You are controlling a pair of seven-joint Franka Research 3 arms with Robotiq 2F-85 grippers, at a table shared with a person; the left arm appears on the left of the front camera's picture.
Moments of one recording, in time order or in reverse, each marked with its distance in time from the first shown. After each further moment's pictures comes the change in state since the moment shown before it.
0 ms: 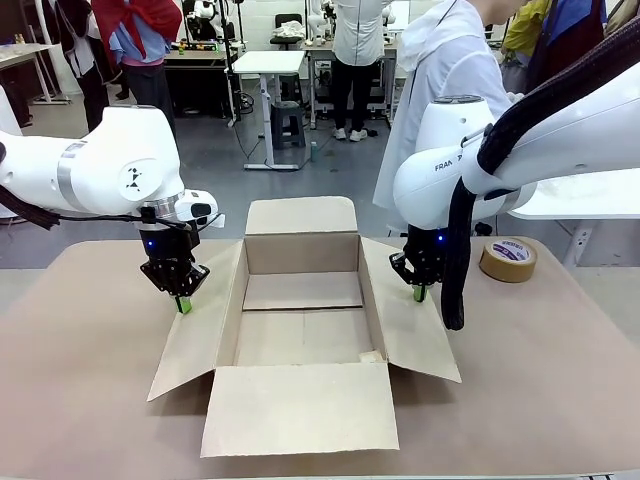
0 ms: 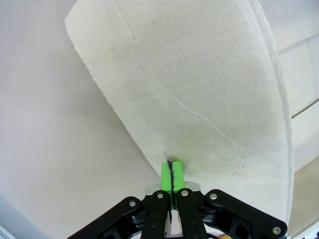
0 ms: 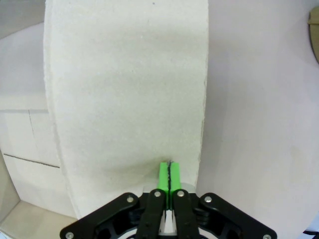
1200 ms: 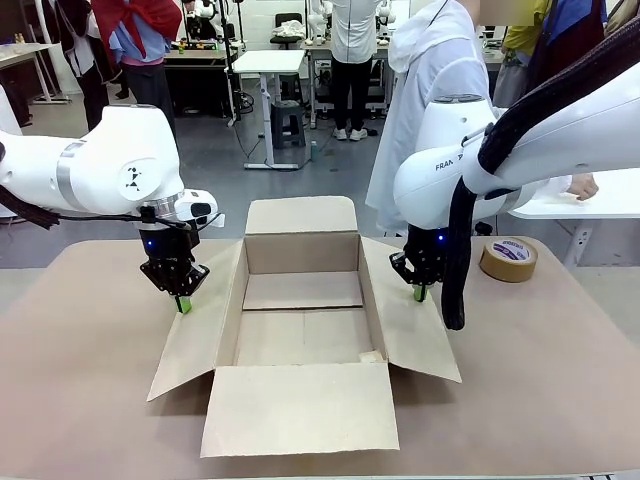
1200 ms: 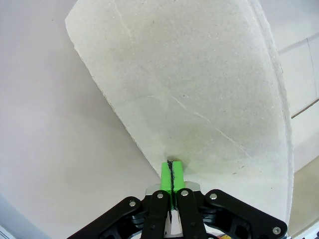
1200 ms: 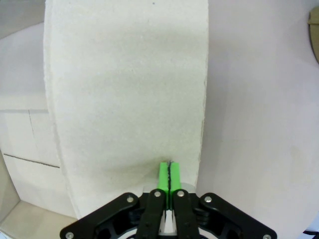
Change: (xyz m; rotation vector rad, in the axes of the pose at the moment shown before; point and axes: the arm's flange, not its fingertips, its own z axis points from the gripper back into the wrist) left arm 0.000 0.000 0.000 0.000 0.000 0.000; right arm 0.000 0.000 0.000 0.000 0.000 0.000
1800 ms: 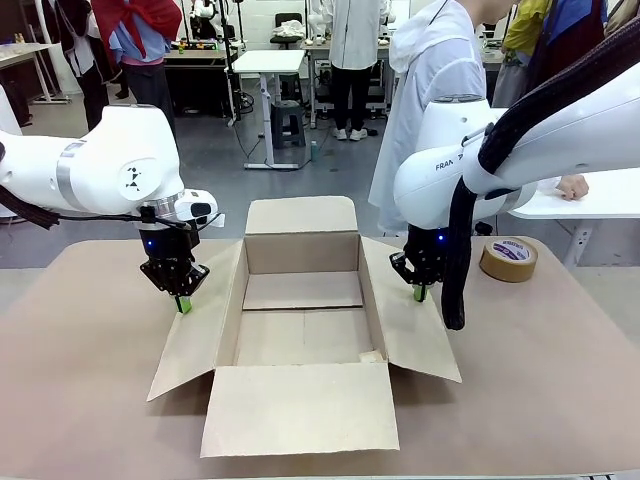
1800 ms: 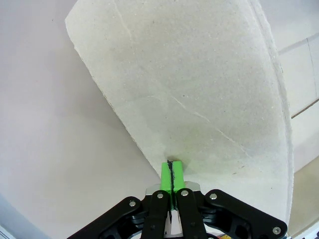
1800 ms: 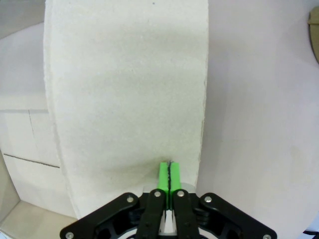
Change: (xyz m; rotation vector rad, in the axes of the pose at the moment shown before) left arm 0.000 0.000 0.000 0.000 0.000 0.000; right arm 0.000 0.000 0.000 0.000 0.000 0.000
